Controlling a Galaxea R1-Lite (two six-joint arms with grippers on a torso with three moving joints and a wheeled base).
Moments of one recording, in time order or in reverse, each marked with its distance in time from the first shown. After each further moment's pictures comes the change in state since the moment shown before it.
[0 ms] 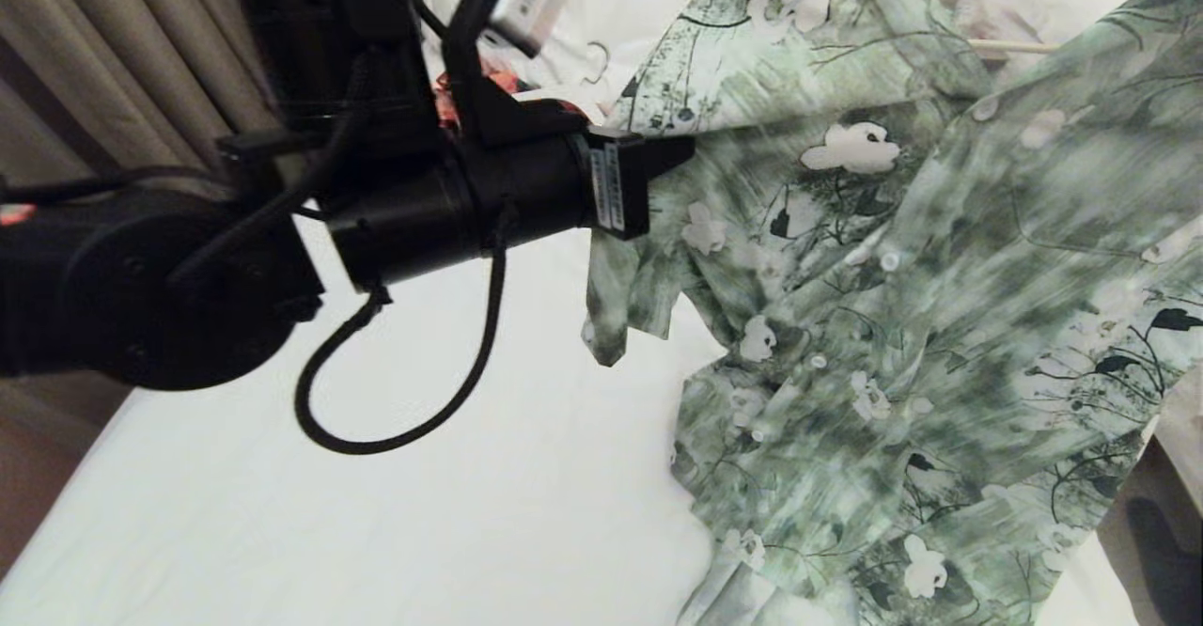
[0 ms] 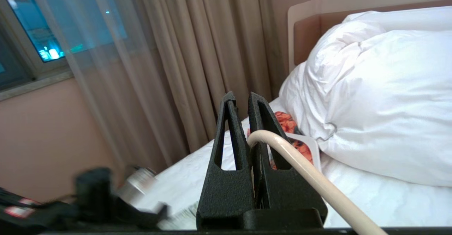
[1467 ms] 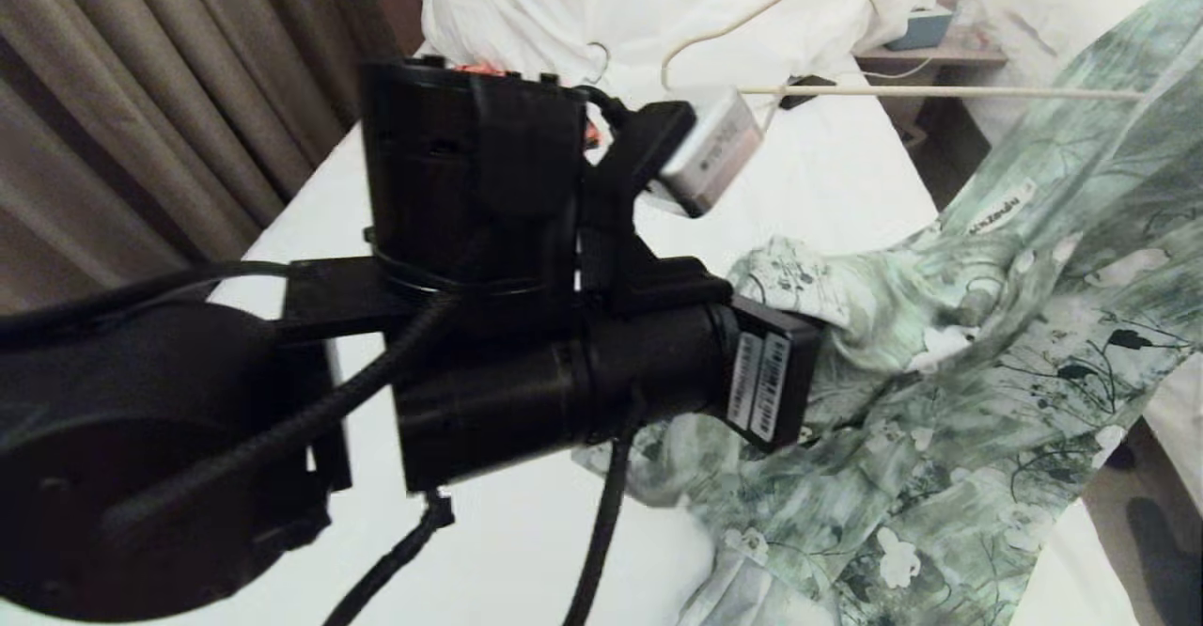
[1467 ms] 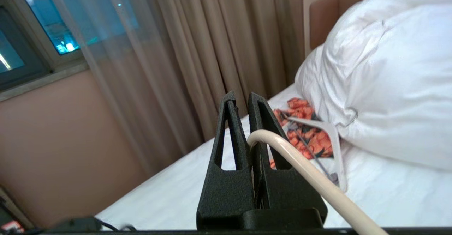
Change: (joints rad) left arm -0.333 -0.002 0.104 0.123 0.221 -0.076; right arm 0.072 0.005 0.055 0.002 -0.020 -0.003
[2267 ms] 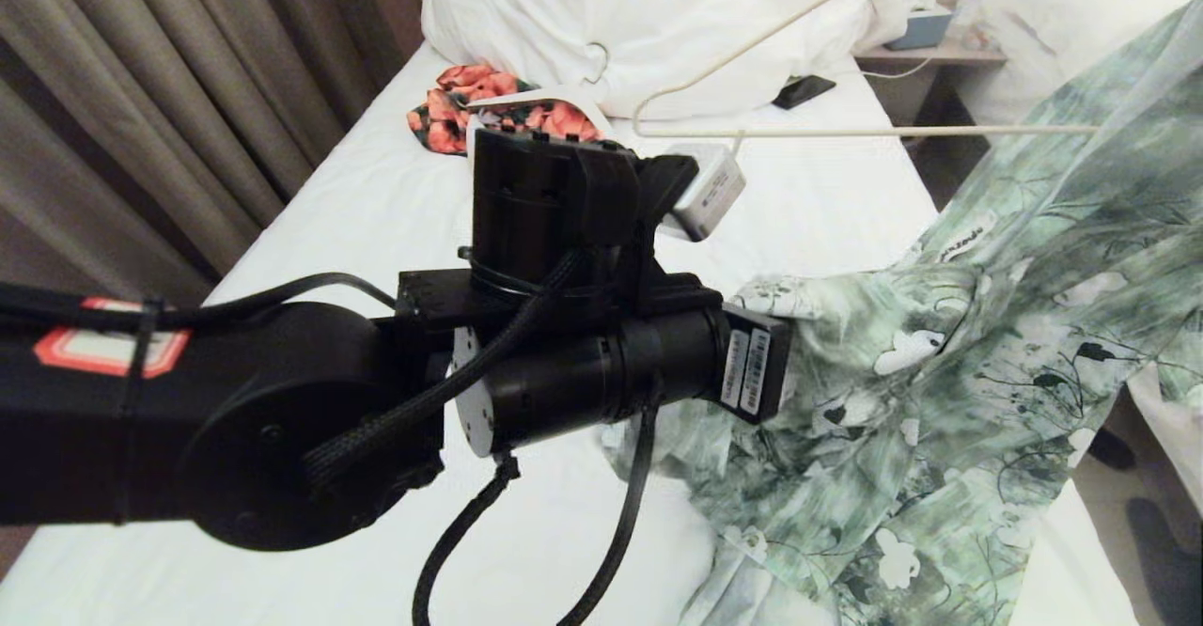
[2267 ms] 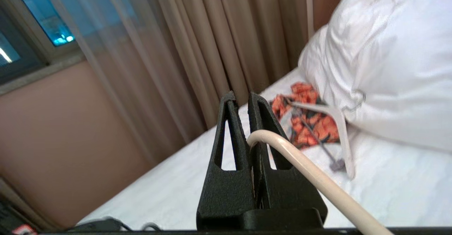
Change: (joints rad) left arm 0.077 0.087 -0.024 -0.020 0.000 -0.028; right arm 0.026 0.064 0.011 -0.012 -0.018 -0.002
